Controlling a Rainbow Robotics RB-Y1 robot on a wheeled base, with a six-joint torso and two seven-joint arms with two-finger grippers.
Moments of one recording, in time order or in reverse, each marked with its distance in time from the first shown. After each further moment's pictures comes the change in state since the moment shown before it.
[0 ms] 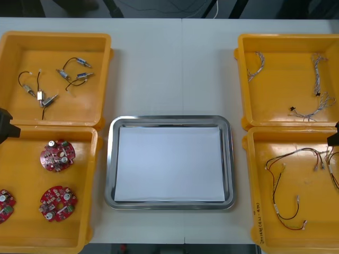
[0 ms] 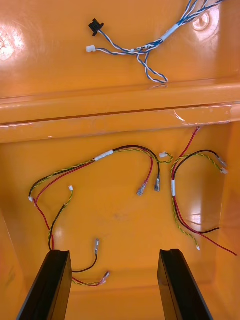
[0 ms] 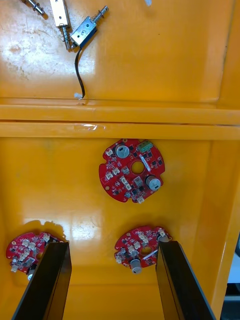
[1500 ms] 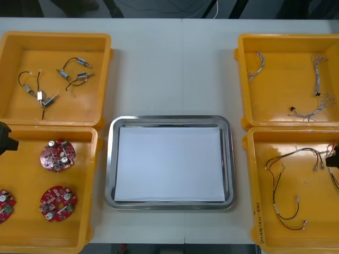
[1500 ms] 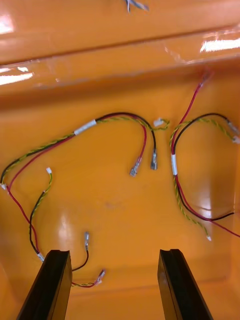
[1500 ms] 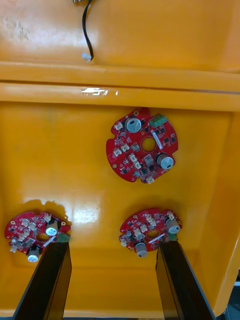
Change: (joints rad) right arm 0.228 0.010 -0.014 -0.026 0.006 -0.184 0.000; left arm 0.076 -0.001 0.007 0.001 0.005 0.000 0.000
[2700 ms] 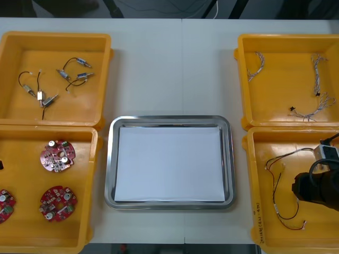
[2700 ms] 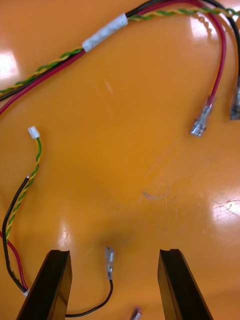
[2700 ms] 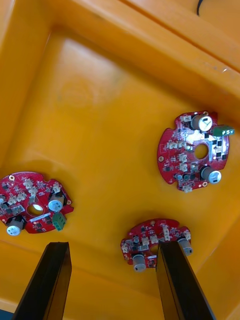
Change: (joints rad) right arm 0.165 0.231 0.220 0.000 0.371 -0.225 -0.001; left arm 0.408 0.000 0.123 -0.062 -0.026 -0.340 0.276
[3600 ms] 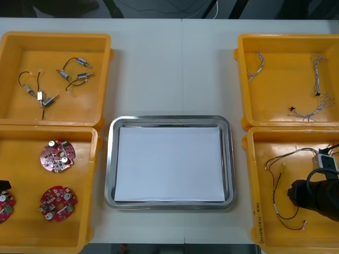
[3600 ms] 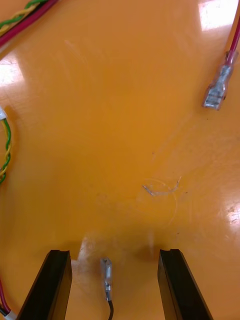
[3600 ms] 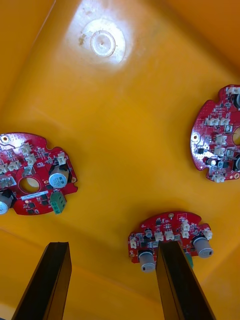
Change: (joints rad) right arm 0.064 0.012 0.023 0.059 -0.001 -0.158 -0.009; left arm 0.192 0.000 -0.081 0.010 -0.050 -0.235 0.101
